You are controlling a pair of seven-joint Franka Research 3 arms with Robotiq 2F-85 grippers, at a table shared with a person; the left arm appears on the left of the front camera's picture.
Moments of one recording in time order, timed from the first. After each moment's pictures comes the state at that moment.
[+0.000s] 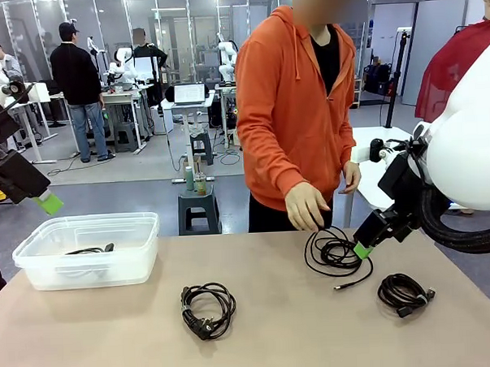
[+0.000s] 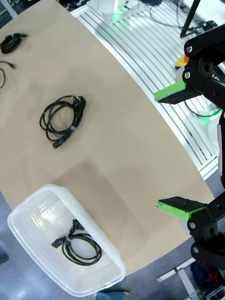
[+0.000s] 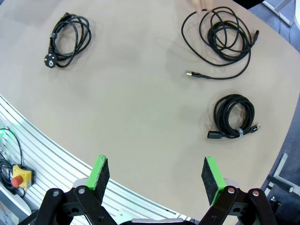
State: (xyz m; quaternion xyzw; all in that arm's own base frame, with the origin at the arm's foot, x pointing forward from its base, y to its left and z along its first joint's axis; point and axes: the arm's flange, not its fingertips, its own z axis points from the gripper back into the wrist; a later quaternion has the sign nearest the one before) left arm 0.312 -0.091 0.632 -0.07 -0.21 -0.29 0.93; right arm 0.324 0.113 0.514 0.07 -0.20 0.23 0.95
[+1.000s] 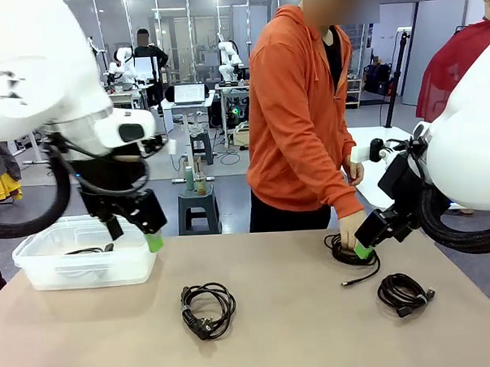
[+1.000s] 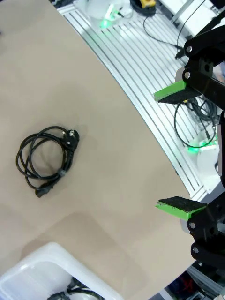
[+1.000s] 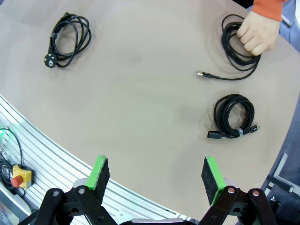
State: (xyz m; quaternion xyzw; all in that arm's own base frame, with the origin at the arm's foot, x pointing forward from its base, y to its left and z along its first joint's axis) left arm 0.355 -0.251 0.565 -0.05 -0.07 -0.29 0.95; right arm 0.324 0.113 0.514 0.07 -0.20 0.23 0.95
